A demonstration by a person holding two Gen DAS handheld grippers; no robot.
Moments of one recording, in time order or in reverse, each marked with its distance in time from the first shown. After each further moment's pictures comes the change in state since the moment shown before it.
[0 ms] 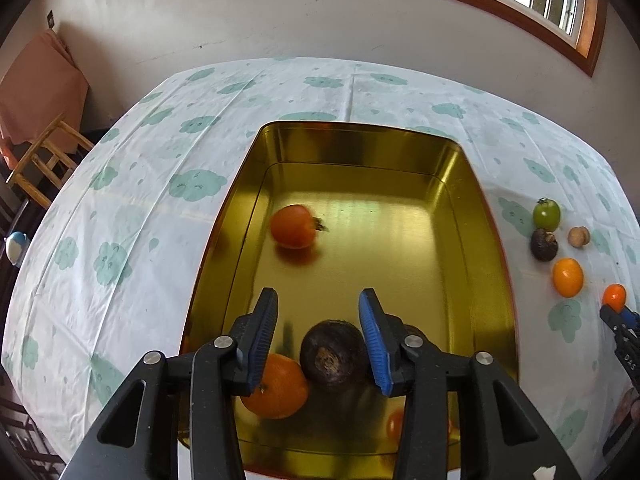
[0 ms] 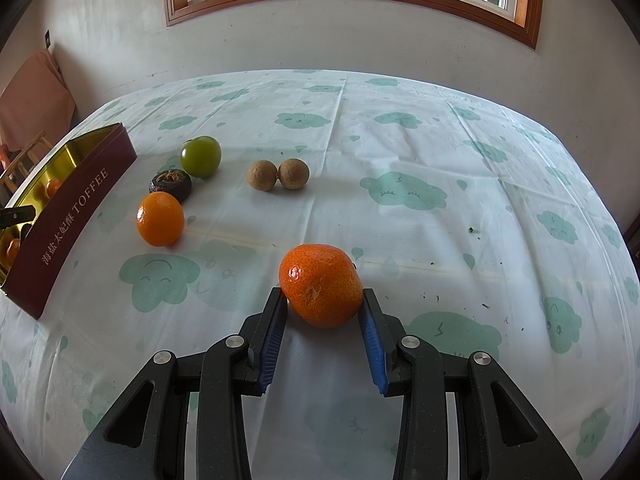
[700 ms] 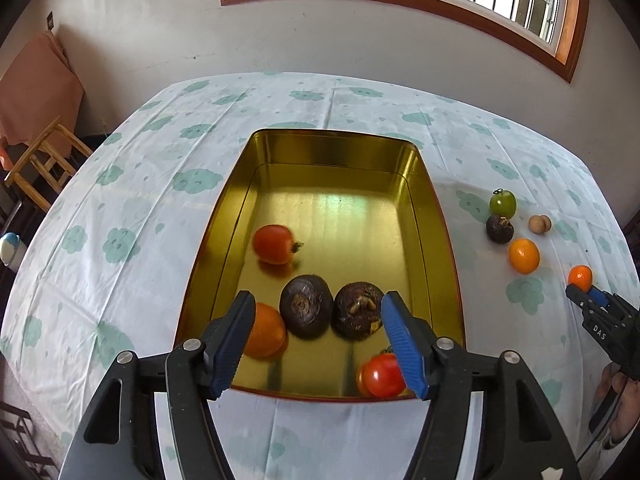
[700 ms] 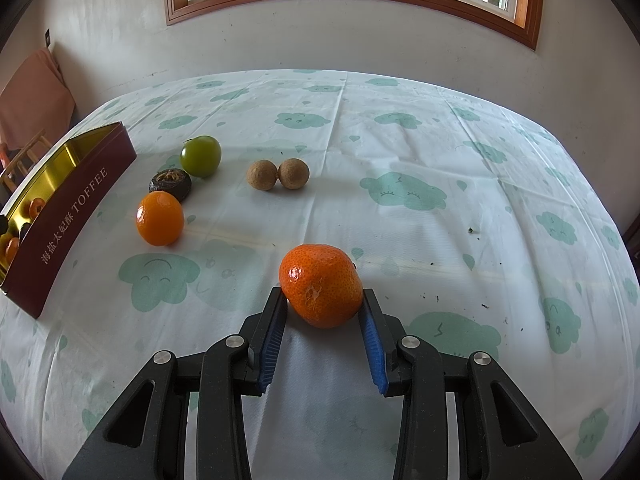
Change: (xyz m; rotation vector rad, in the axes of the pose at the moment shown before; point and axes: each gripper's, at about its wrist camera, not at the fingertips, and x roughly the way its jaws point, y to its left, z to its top) left arm -0.046 -0.009 -0.026 0.001 -0.047 -0.044; right arm 0.001 0.002 0.000 -0.003 0.000 -0.006
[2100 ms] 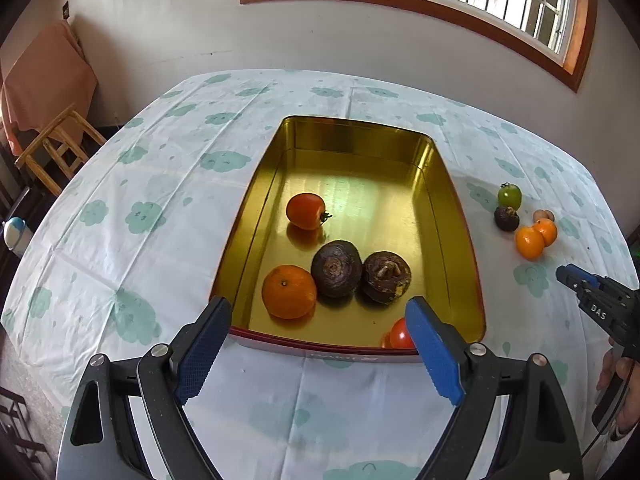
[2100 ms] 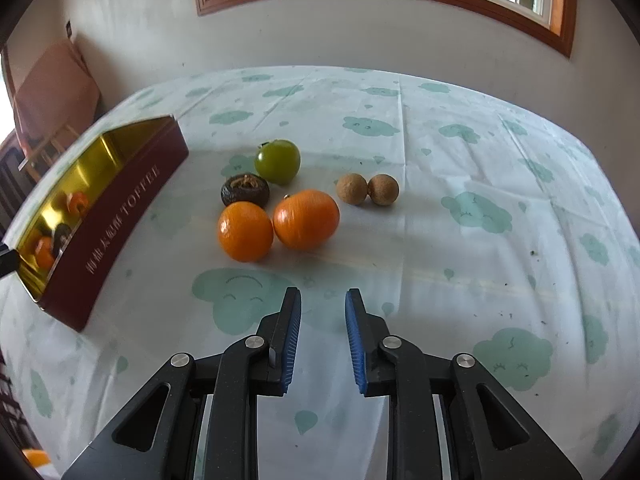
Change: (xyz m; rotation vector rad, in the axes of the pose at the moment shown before) left arm -0.013 0.021 -0.022 -0.046 -0.008 0.013; right arm -0.015 0.006 0.011 -0.045 0.029 0.094
